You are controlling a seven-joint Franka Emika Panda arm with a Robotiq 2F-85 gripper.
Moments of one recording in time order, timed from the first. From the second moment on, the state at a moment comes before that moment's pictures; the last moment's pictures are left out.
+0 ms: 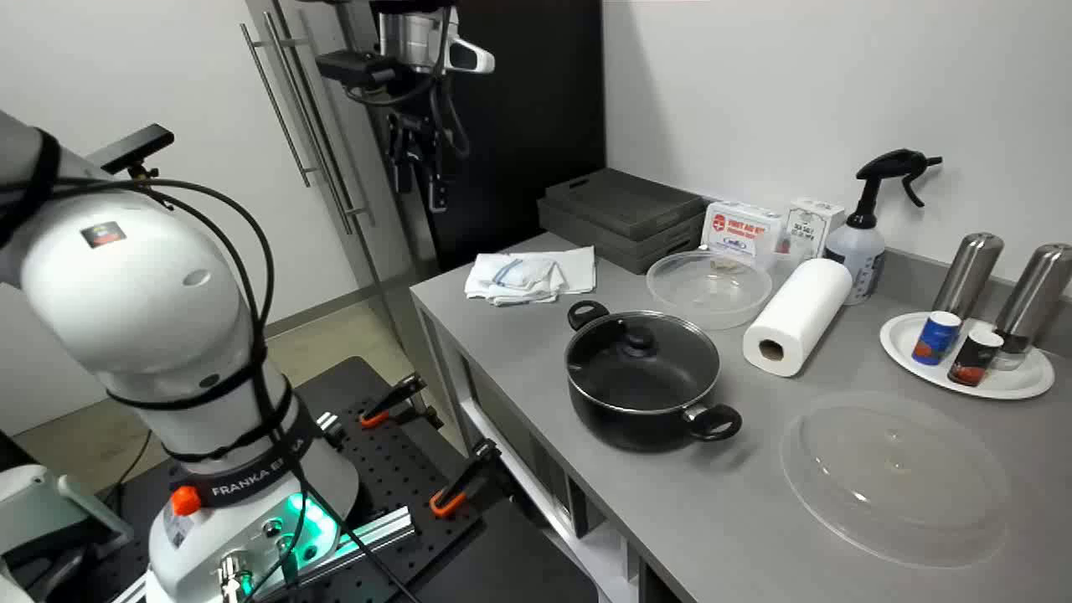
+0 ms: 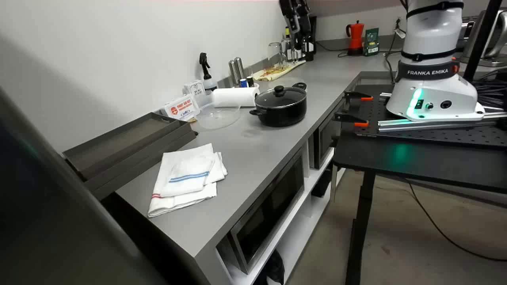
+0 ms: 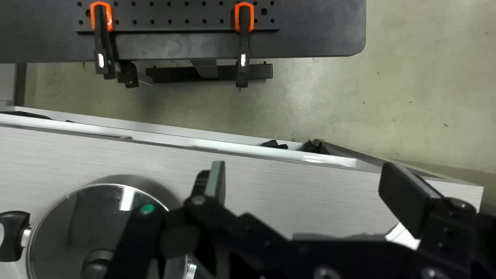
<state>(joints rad) 0.09 -0.52 0.09 -2.58 0.15 1.84 0.14</state>
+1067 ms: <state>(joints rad) 0.09 -0.52 0.09 -2.58 0.15 1.84 0.14</state>
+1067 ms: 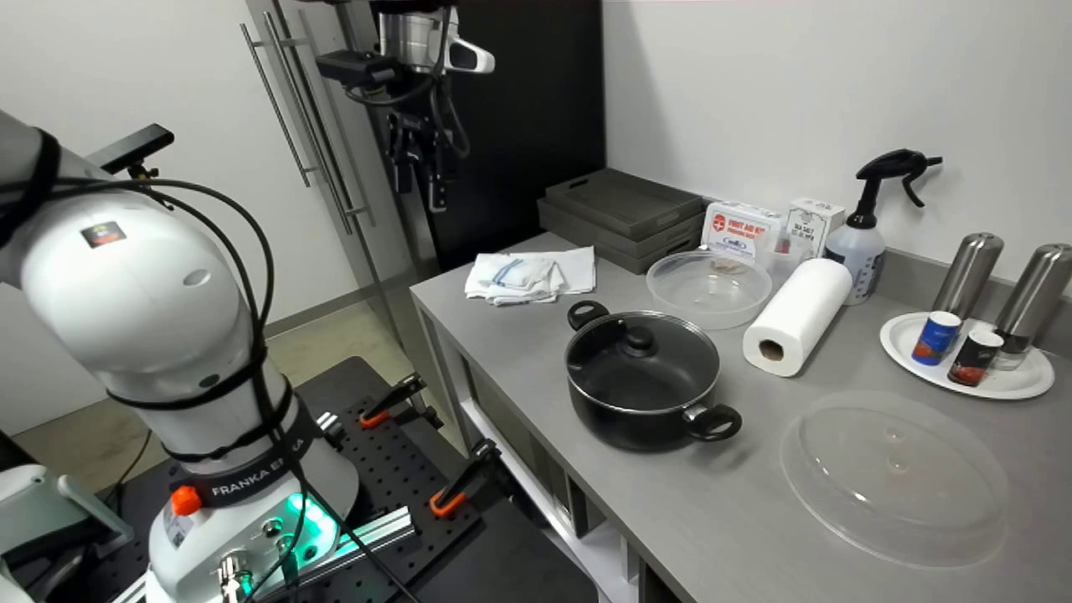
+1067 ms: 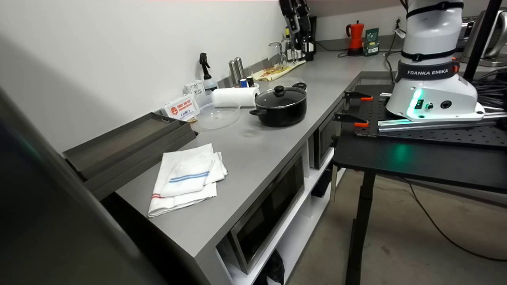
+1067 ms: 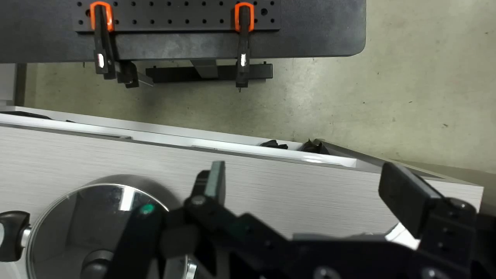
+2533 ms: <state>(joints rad) 0.00 -0.28 0.03 -2.47 0.15 2.00 0.14</state>
